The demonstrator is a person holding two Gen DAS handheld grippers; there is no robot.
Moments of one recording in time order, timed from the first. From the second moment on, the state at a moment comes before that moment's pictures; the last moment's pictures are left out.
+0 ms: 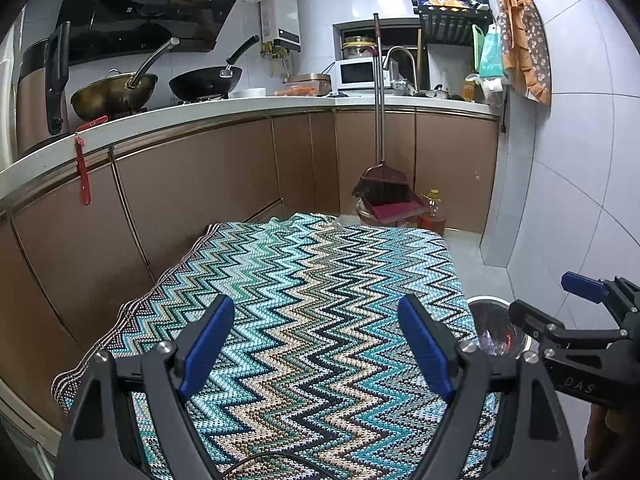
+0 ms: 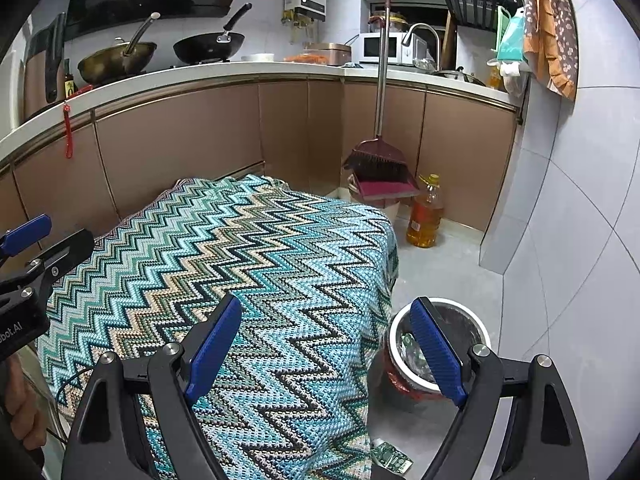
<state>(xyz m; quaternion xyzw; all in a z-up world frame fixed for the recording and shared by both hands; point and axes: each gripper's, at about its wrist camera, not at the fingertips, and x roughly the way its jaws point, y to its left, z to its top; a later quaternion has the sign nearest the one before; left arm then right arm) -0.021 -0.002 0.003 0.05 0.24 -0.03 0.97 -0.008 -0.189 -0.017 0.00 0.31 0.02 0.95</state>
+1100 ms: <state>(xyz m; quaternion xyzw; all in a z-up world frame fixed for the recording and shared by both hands) -0.018 0.005 -0.009 0.05 0.26 -0.03 0.96 -0.004 -0.197 -0.025 -0.01 0.32 0.01 0.95</state>
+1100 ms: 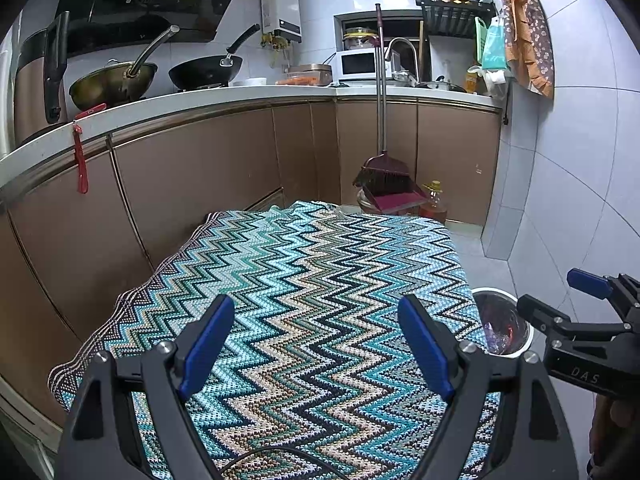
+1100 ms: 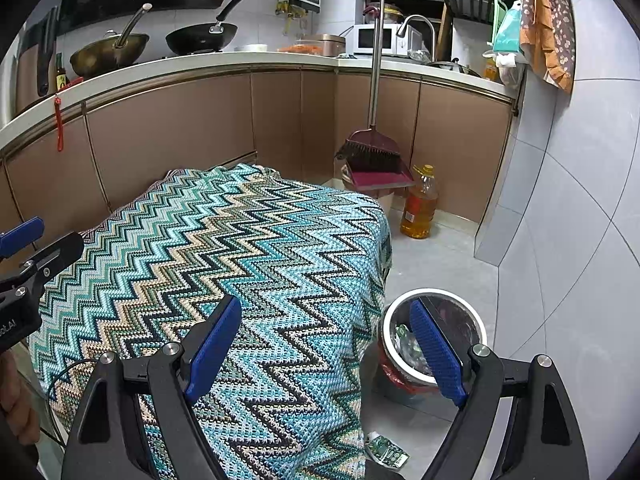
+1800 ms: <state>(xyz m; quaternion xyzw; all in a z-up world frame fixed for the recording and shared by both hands) -0.013 0.003 -0.021 0.05 0.28 -0.04 0.96 0.001 -0.192 -0.034 -0.02 0.33 0.02 0.94</state>
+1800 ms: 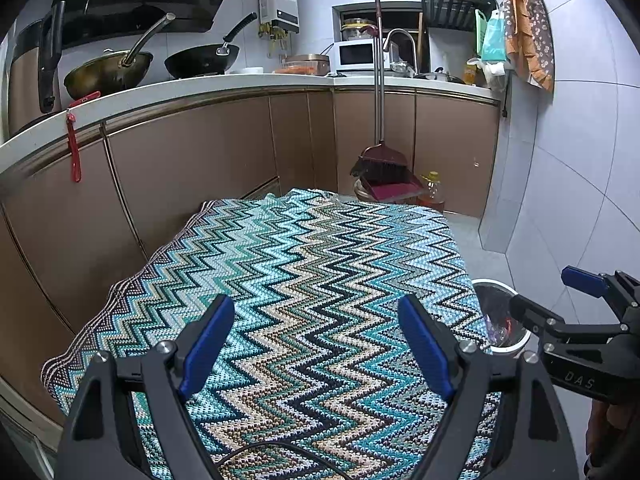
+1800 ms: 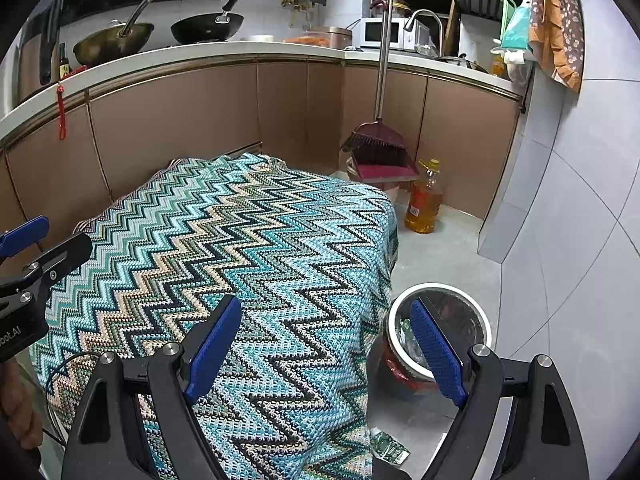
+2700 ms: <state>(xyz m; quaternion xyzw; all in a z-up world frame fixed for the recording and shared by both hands) -0.006 0.005 -0.029 0.05 0.28 -0.04 0.96 0.006 -0.188 -0.041 -0.02 0.34 0.02 0.94</state>
